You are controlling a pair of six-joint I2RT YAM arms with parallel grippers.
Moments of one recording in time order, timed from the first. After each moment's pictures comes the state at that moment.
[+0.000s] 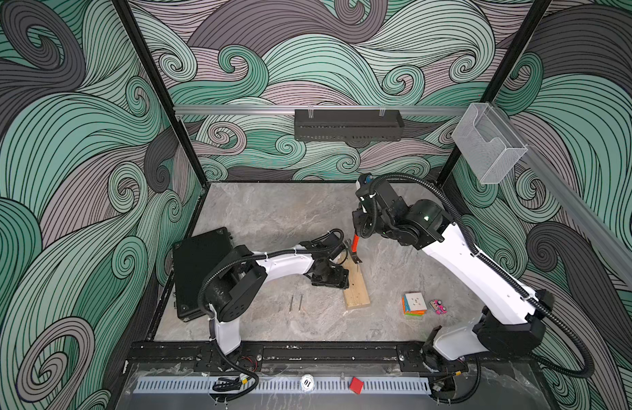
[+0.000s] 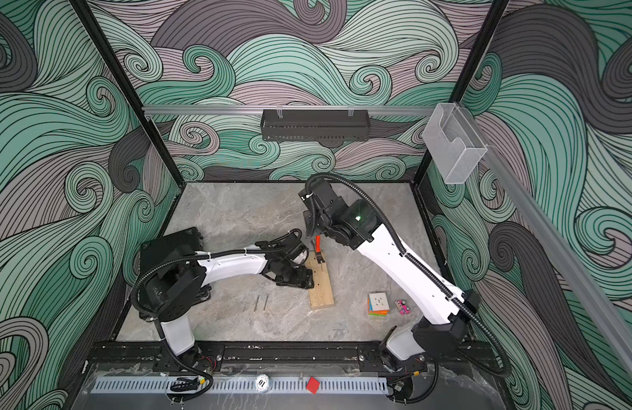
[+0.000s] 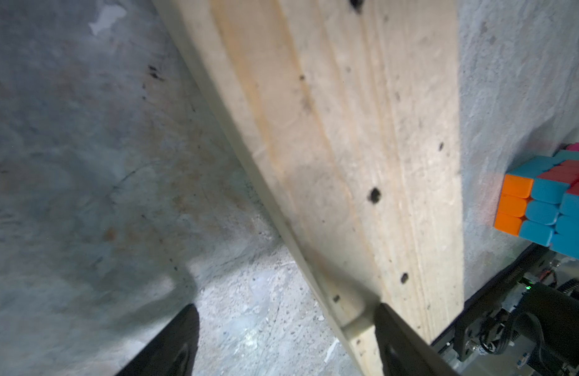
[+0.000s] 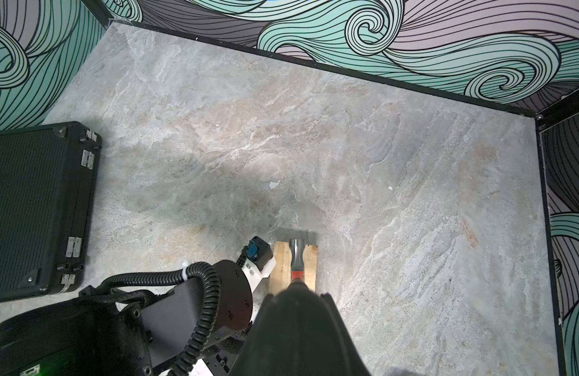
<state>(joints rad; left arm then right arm) -0.86 1.84 1.16 -0.54 0.25 -0.63 0.82 1.49 1.79 -1.16 0.38 0.36</state>
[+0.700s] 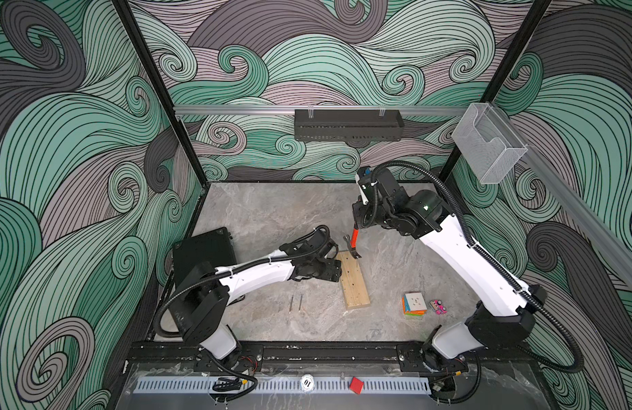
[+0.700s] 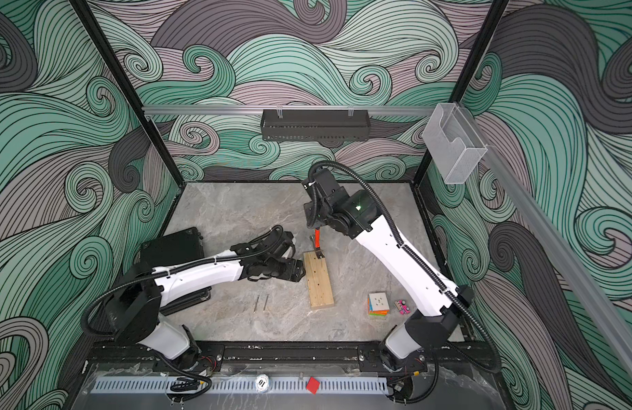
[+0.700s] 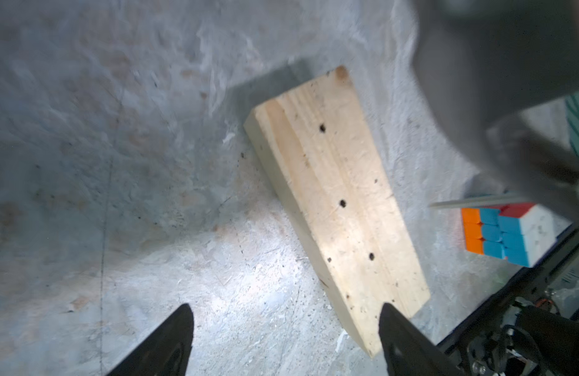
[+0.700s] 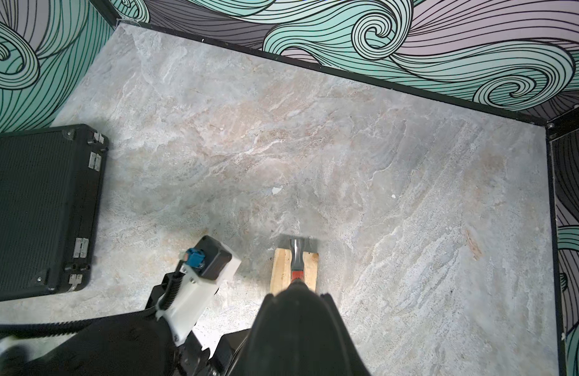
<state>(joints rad) -0.86 1.54 1.05 -0.47 0.04 -0.59 0.75 1.55 1.89 -1.19 0.30 0.31</state>
